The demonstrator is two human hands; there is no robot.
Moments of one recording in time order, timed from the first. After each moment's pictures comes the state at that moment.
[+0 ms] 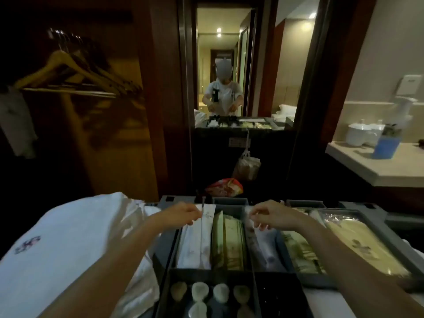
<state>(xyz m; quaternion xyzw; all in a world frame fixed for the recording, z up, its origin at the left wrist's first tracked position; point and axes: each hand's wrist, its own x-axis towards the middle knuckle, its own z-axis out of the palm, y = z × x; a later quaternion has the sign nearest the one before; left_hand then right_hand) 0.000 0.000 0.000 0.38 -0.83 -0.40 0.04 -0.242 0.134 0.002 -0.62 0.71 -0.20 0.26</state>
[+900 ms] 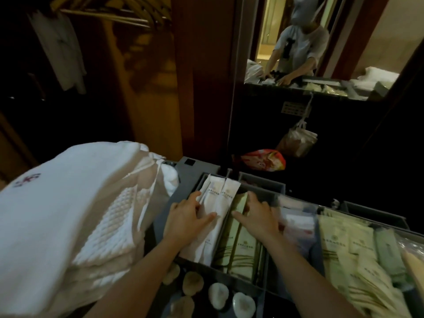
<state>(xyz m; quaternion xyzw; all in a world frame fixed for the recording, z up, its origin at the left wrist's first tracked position) -0.030 -0.008 -0.135 0.57 -0.76 -0.18 0.26 -0.226 0.012 -0.136 -0.60 0.77 -0.16 0.15</state>
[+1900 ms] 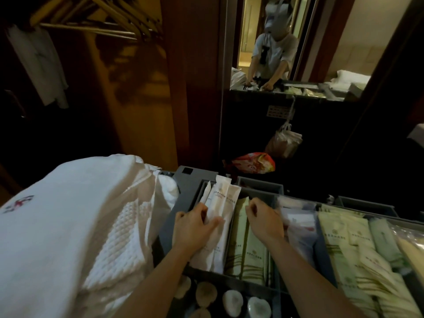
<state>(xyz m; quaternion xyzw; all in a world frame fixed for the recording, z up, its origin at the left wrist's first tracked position) -0.030 -0.007 -0.124 0.55 -0.77 -0.23 0.24 -0.215 0.017 -0.140 -0.55 0.79 -0.28 0.07</state>
